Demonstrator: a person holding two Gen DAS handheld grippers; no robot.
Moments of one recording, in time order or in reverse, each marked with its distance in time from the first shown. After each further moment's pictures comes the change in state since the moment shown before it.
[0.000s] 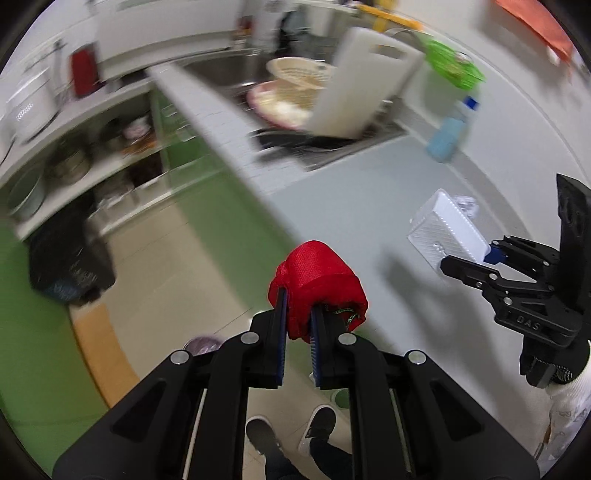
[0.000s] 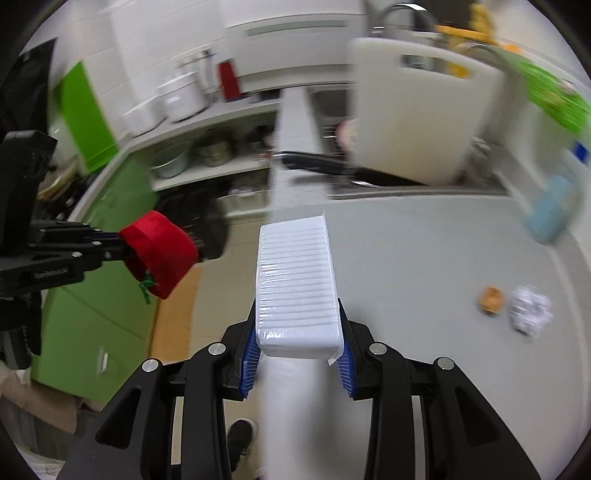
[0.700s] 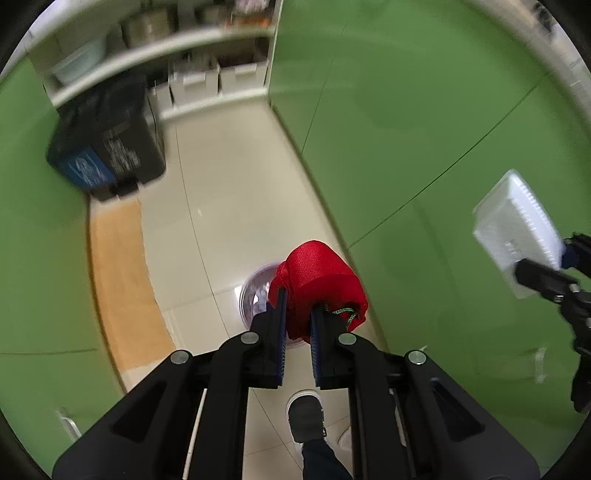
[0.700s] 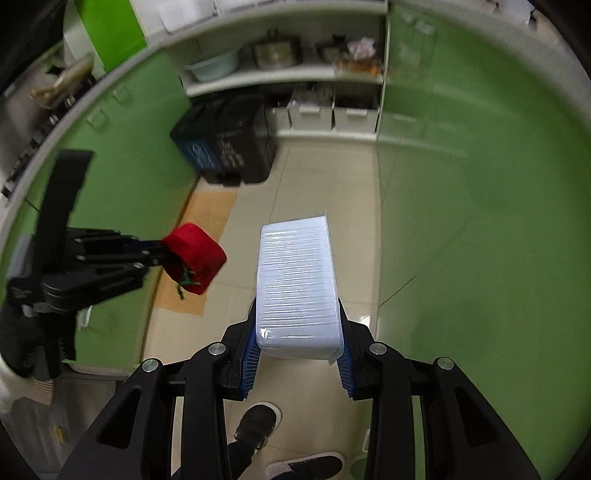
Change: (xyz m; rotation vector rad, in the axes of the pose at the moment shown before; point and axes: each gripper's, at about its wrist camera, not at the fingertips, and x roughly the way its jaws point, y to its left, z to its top) left arm 0.239 0.256 -0.191 -0.251 0.180 0.148; right arm 0.314 0.136 -0.078 -0.121 0.242 0.073
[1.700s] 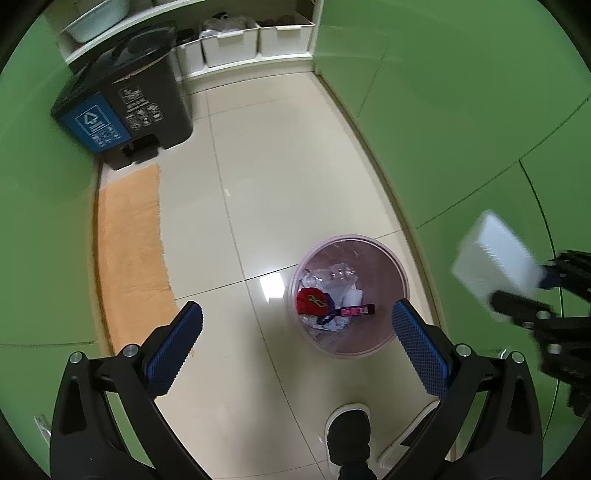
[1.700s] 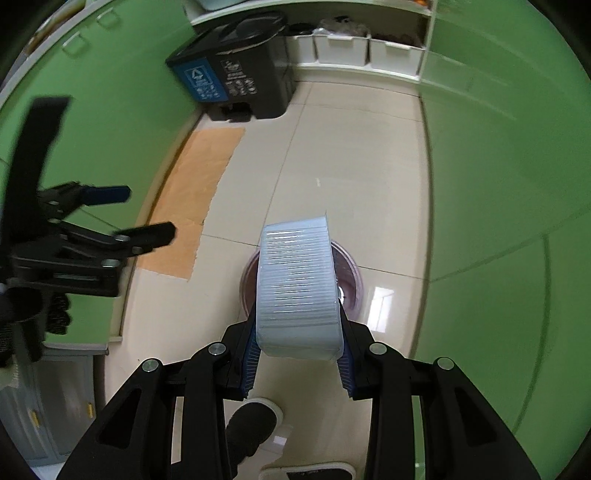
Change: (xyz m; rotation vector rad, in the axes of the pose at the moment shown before) left arm 0.124 0.082 -0.049 -0.049 0.015 0.106; right arm 0.211 0.026 -0.038 -0.088 0.153 0.056
